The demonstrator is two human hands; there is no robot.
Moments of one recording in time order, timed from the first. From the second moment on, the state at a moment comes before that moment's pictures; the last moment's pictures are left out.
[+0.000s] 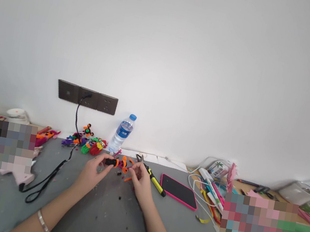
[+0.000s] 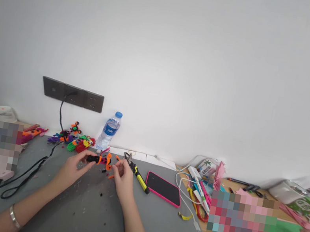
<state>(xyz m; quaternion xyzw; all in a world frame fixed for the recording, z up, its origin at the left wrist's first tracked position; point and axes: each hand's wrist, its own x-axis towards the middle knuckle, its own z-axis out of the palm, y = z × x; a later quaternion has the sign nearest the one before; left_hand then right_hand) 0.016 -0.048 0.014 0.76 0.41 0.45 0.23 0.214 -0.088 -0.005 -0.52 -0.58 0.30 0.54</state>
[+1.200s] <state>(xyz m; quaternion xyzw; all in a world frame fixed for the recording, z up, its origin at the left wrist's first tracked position) 0.017 -0.049 0.013 0.77 0.38 0.46 0.22 0.216 -0.084 -0.007 -0.52 -0.56 0.34 0.55</state>
